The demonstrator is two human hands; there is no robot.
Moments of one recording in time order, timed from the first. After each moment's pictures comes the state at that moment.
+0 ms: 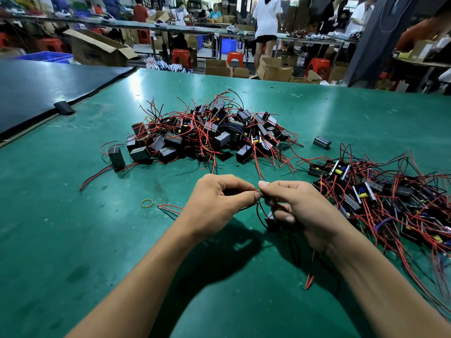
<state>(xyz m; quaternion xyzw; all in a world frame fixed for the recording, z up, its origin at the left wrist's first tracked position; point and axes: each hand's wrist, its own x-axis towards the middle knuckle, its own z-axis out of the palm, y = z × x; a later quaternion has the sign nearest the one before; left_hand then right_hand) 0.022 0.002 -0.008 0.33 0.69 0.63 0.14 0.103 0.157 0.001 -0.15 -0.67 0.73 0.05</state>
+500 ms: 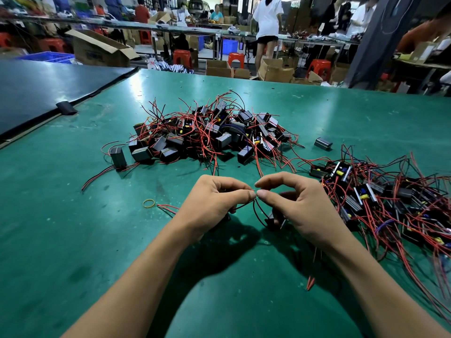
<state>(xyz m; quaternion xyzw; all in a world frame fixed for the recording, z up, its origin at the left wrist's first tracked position) 0.013 -0.002 -0.010 0.27 0.69 0.64 0.20 0.107 0.165 -0.009 -0.04 -0.81 0.56 0.19</state>
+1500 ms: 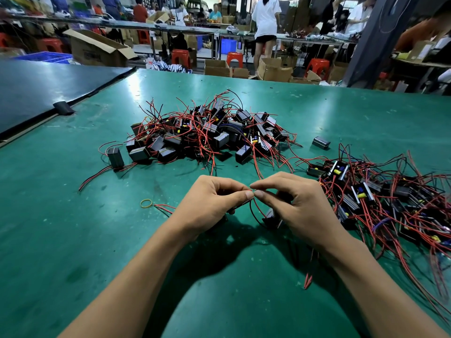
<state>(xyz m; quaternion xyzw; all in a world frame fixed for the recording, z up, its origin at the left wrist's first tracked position) 0.015 -0.005 -0.007 0.30 0.70 0.62 0.20 0.101 0.174 -0.017 0.08 -0.89 0.35 0.29</state>
